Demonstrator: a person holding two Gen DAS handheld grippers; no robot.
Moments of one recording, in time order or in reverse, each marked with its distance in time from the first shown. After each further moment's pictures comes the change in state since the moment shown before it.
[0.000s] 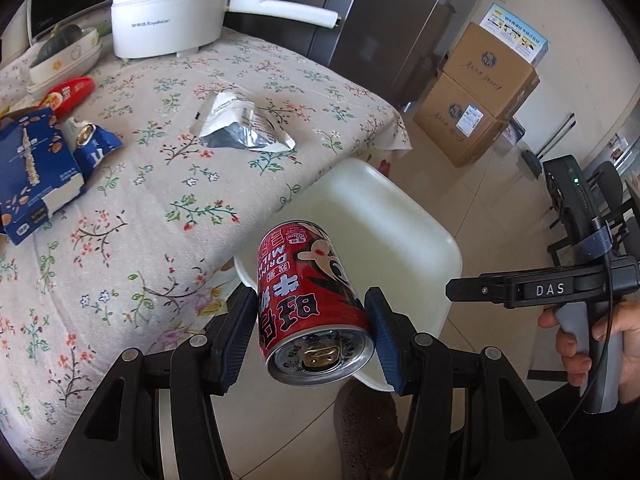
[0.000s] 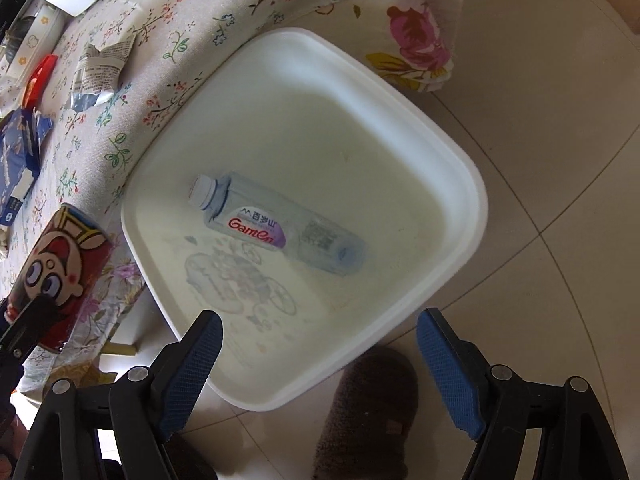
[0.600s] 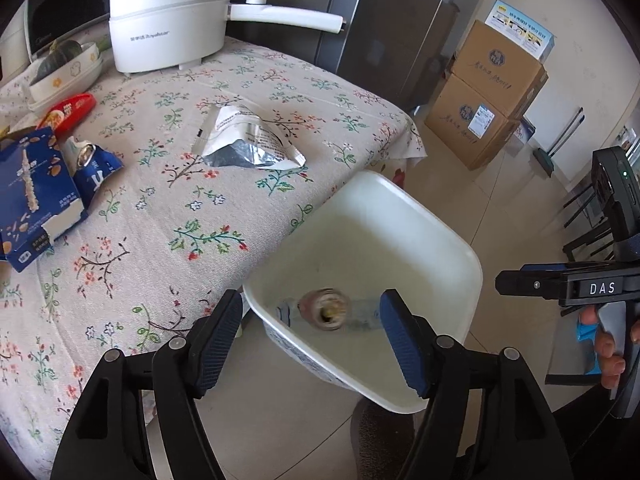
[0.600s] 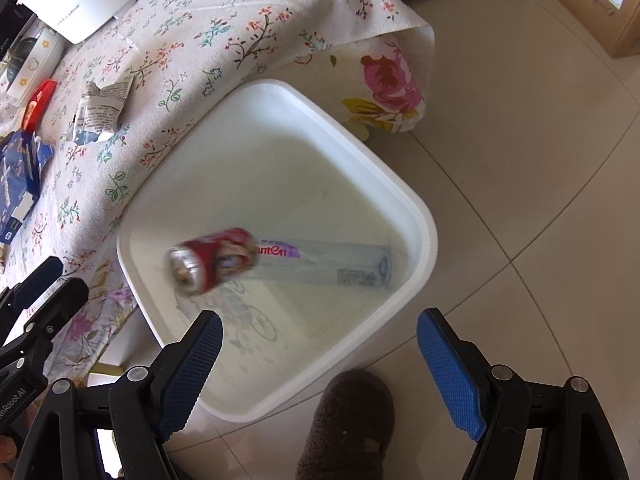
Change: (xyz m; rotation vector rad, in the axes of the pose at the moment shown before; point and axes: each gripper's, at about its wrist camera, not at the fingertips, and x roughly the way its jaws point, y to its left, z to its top) left arm 0.005 0.007 0.012 0.017 -0.037 0.062; right arm -0.033 0.000 0.002 -0.016 -0.108 -0.050
